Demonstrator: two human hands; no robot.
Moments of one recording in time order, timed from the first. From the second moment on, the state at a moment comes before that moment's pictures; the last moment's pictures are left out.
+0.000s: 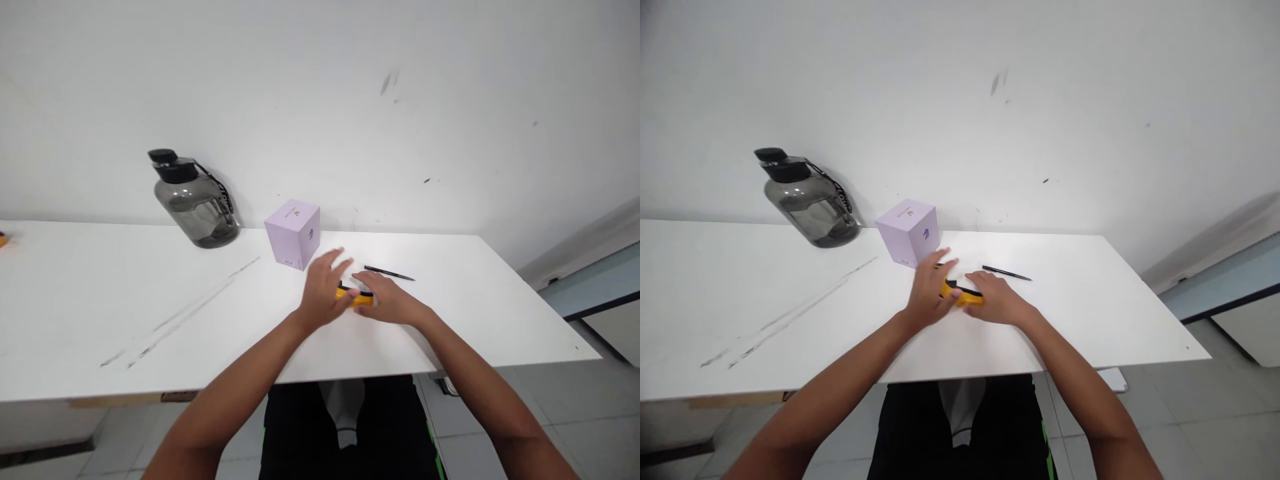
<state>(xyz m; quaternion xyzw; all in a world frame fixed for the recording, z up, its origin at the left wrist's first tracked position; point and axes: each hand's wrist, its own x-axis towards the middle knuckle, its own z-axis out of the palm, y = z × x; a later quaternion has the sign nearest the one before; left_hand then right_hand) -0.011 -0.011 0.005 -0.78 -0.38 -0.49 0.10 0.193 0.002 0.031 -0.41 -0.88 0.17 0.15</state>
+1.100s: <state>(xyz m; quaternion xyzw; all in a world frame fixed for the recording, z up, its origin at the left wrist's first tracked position) -0.048 0.026 -0.006 -0.50 -0.64 -0.52 -0.27 0.147 -0.014 0.028 -0.43 -0.60 0.49 0.47</state>
